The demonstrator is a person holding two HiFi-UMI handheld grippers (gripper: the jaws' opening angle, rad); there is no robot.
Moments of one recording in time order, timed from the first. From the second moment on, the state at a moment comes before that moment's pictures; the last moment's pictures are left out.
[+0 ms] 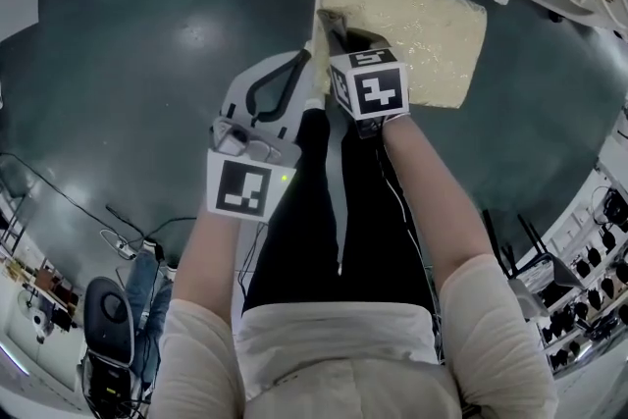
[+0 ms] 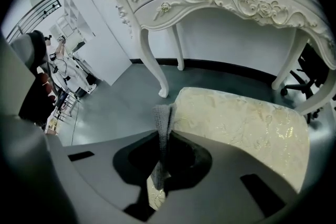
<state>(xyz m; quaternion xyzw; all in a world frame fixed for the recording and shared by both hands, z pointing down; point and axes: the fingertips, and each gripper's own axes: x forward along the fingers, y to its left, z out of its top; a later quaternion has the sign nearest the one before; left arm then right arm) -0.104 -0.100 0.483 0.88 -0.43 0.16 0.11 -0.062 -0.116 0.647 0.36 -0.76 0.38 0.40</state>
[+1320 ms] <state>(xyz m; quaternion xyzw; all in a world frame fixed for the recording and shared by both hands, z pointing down) 0.049 -0.120 0.504 0.88 -0.42 0.17 0.14 0.118 -0.121 0.664 0.39 -0.73 0.41 0.38</state>
